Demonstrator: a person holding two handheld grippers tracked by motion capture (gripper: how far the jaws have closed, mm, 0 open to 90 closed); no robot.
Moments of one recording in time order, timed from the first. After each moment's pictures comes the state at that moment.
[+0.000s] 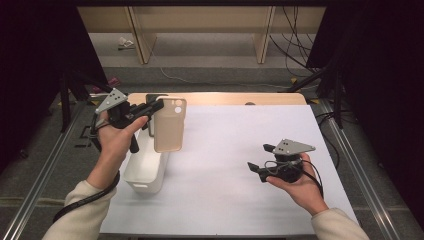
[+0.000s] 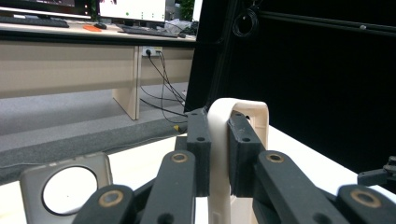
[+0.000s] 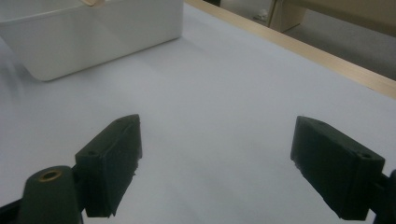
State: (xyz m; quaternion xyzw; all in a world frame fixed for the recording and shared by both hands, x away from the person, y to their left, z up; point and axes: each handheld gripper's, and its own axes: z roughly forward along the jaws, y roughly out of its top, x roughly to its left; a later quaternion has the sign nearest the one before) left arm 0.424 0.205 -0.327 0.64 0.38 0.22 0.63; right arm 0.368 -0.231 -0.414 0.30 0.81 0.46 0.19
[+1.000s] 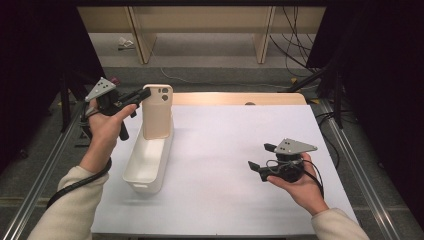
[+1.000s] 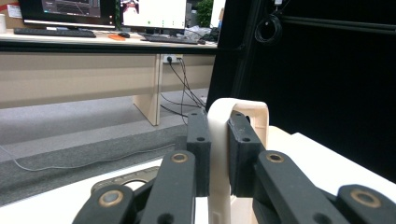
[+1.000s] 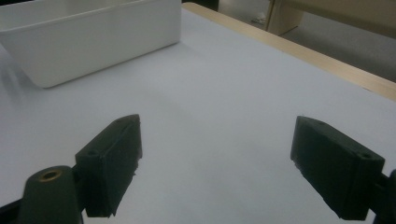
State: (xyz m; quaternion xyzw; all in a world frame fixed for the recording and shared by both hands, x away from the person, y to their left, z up) left arm 0.457 0.238 -0.327 0.63 0.39 0.25 0.62; right arm 0.367 -0.233 -0.412 0.31 0.81 0.47 0.19
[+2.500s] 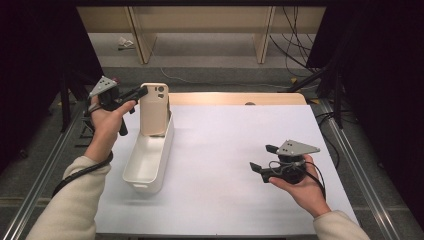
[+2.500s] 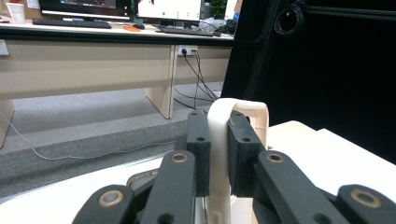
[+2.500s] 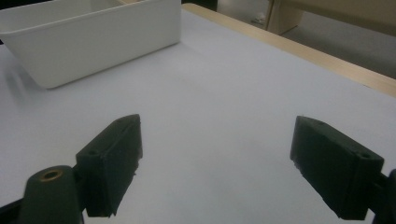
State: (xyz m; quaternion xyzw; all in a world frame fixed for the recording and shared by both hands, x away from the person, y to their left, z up) left arm 0.490 0.252 -0.347 0.63 0.41 0.26 0.60; right arm 0.363 -0.237 -0.413 0.32 0.80 0.47 0.19
